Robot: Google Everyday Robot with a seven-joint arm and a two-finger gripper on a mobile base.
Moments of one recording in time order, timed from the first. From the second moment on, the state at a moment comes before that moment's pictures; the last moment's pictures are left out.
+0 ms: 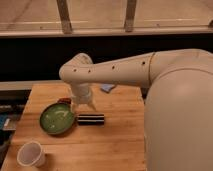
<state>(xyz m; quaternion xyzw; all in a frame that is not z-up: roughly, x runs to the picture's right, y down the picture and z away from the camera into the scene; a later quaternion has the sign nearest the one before) -0.104 0.102 0.703 -0.26 0.23 0.64 0.68</state>
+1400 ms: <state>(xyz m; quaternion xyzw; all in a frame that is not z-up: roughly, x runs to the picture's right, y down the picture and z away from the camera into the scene) -0.139 0.111 0.683 -0.27 0.20 0.61 0.72</state>
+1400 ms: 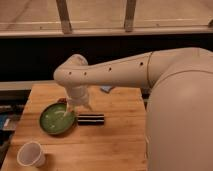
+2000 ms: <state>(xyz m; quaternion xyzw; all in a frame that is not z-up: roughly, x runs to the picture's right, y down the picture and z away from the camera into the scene) -0.271 0.155 0.623 -0.33 0.13 0.48 0.80</state>
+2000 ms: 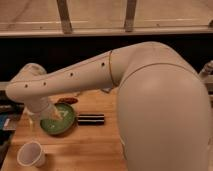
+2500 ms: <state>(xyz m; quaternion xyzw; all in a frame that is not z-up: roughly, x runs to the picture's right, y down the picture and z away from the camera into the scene) -0.274 0.158 0.625 -0.33 0.13 0.47 0.81</state>
